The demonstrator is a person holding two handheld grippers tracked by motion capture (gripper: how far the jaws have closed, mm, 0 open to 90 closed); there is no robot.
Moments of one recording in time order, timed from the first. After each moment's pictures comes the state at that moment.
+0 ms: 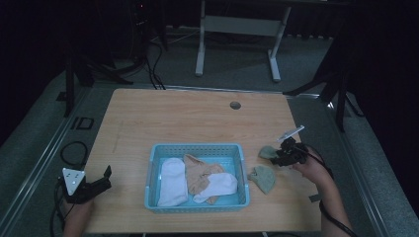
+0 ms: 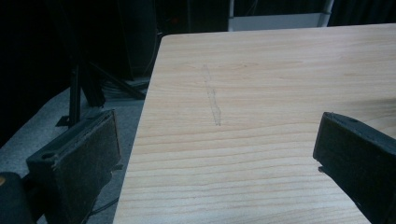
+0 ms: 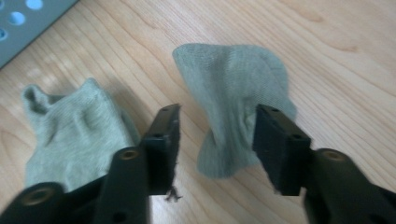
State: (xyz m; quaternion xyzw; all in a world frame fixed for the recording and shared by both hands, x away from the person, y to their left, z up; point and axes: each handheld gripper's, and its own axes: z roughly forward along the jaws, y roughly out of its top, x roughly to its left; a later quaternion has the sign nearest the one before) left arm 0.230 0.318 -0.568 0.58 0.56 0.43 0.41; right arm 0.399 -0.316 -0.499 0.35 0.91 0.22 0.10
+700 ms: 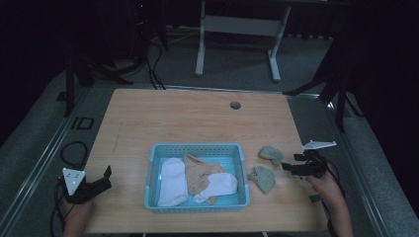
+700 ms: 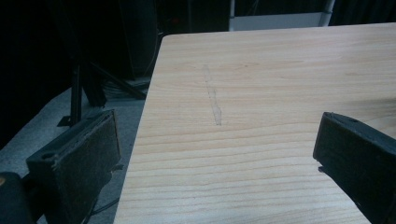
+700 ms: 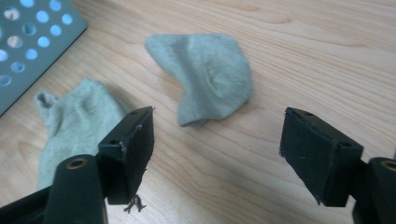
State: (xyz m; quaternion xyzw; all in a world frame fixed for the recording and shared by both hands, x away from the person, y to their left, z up) left arm 0.230 0.318 -0.568 0.58 0.56 0.43 0.41; right arm 0.356 -0.372 -0.511 0.44 0.82 0.34 0.13
